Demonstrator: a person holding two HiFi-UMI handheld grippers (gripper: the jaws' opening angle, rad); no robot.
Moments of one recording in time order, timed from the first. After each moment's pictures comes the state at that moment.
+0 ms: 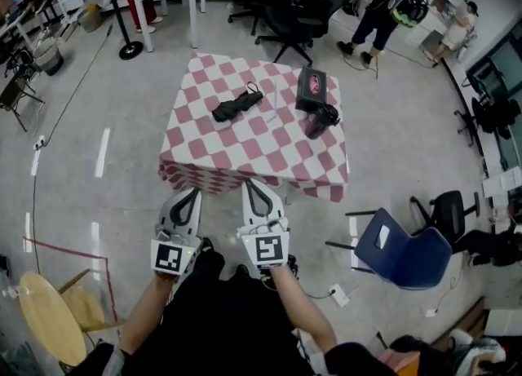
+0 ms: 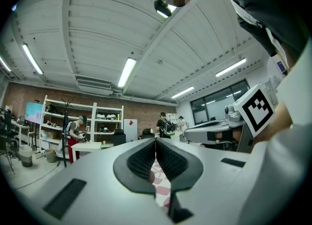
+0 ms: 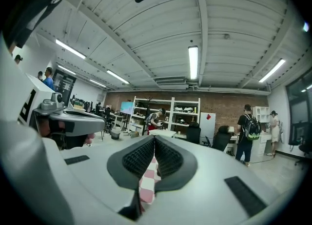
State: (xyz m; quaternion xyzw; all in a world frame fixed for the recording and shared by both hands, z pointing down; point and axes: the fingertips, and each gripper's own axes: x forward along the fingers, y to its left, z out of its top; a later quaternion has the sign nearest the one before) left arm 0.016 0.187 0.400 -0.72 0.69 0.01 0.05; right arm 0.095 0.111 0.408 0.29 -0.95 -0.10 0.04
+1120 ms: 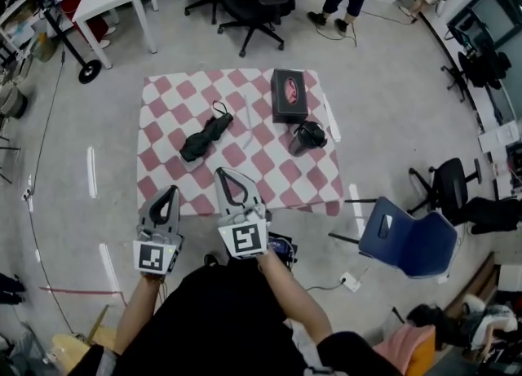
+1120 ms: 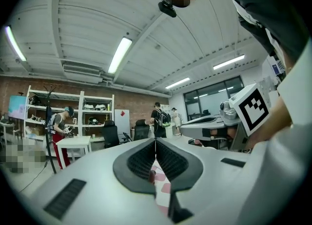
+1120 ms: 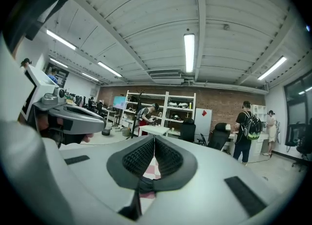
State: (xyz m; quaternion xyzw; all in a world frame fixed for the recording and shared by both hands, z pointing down) left arm -0.074 -0.042 0.439 -0.76 0.65 -0.04 0.01; right arm 0.003 -0.109 0.444 0.32 -0.94 -0.09 0.07
